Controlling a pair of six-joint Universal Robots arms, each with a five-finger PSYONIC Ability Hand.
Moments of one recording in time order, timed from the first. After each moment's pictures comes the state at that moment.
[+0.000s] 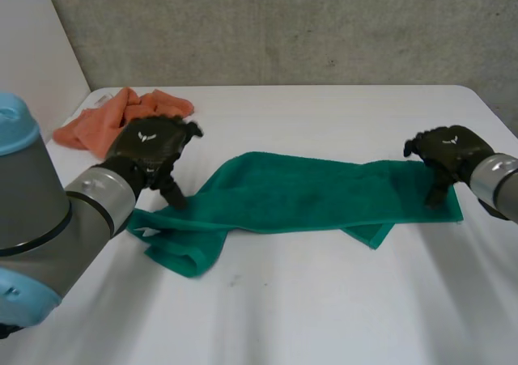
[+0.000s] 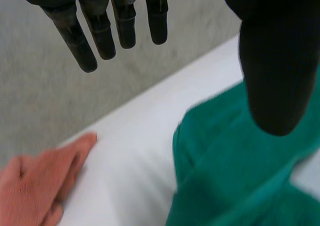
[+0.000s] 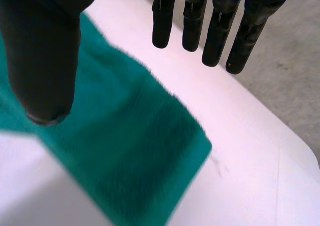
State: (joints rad) left arm 4.30 -1.81 -1.60 3.19 -1.50 3.37; right arm 1.62 -1.09 1.40 0.12 1.22 2.54; left_hand 0.31 0.30 0.31 0.30 0.11; right_hand 0.34 0.39 0.38 0.37 0.20
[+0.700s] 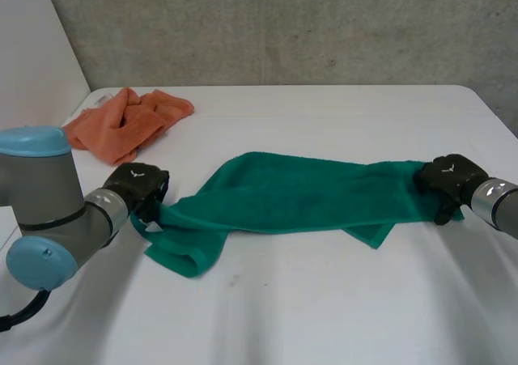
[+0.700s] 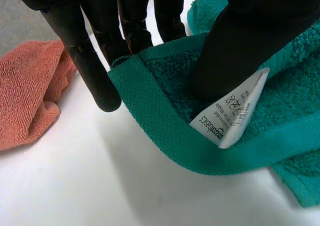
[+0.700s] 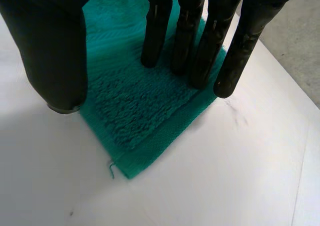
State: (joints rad) left arm 4.46 -2.13 -1.51 3.19 -1.43 3.54; right arm 1.53 -0.84 1.31 0.07 1.14 2.34; left_hand 1.15 1.19 1.19 1.19 0.98; right_hand 0.59 0.69 0.69 0.69 0.49
